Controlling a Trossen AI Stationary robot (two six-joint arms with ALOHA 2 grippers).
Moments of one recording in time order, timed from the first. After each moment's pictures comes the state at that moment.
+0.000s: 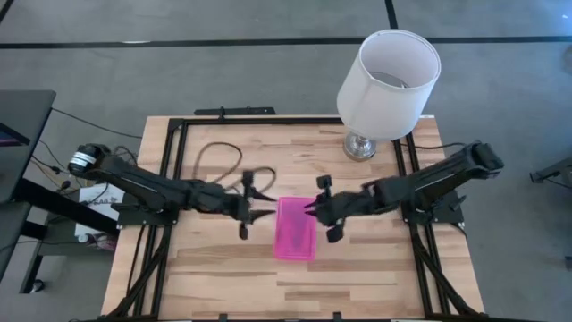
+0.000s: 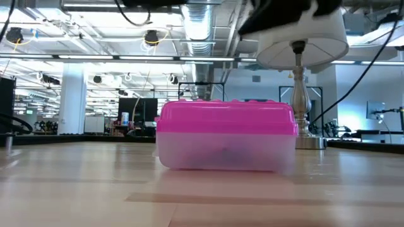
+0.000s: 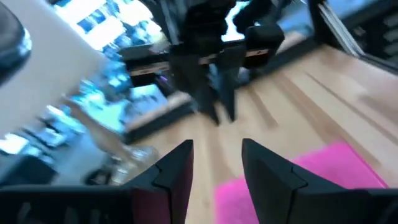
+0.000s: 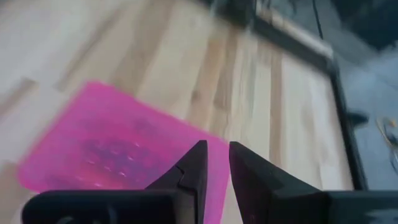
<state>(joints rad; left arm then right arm) -0.27 1.24 0.74 0.31 -0.29 0.44 0.31 1.40 1.01 -0.26 0.30 -0.33</state>
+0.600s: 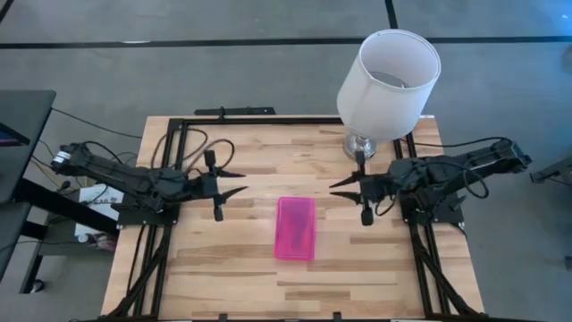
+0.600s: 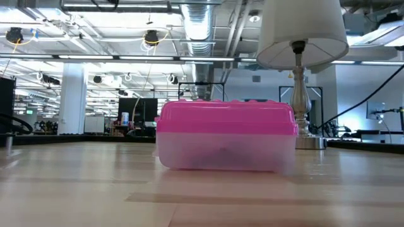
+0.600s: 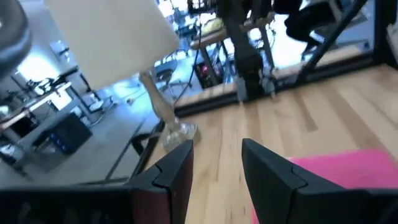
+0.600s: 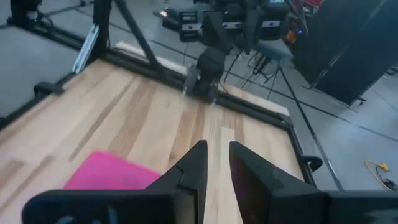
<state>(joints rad) -0.30 0.86 0.68 0.05 -0.52 0.31 0.28 0.97 0.91 -0.24 0.23 -0.35</state>
